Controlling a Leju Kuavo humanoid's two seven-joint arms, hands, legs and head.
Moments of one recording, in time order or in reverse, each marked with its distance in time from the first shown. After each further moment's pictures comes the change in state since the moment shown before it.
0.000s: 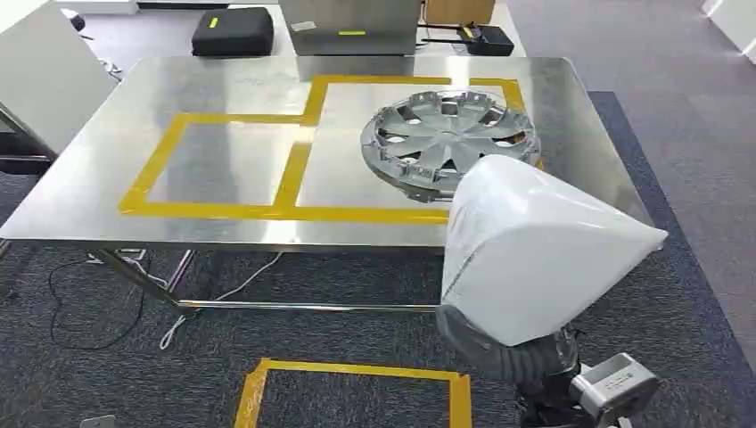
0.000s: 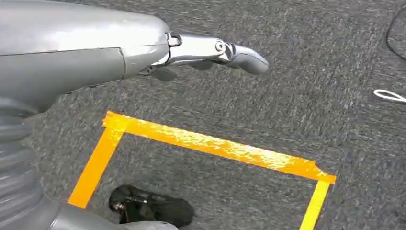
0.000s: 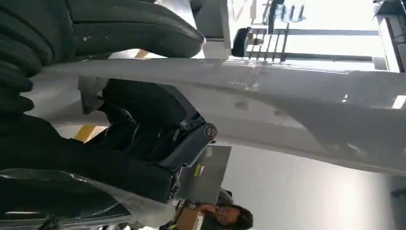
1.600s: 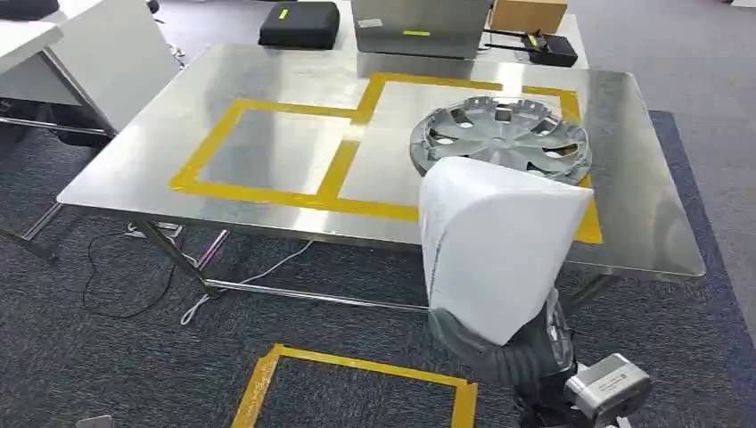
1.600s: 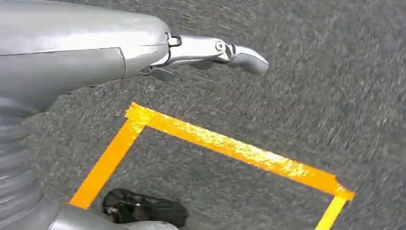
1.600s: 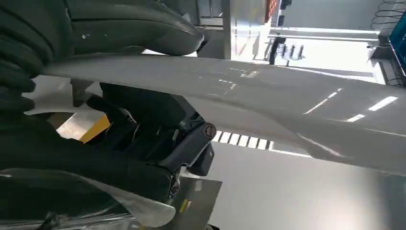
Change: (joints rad) left arm 0.008 -0.020 -0.019 -0.035 0.011 -0.016 0.016; right arm 0.001 0.000 -0.010 -0.003 0.008 0.014 0.006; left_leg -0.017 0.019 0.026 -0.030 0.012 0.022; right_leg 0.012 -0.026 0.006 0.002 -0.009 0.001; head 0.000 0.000
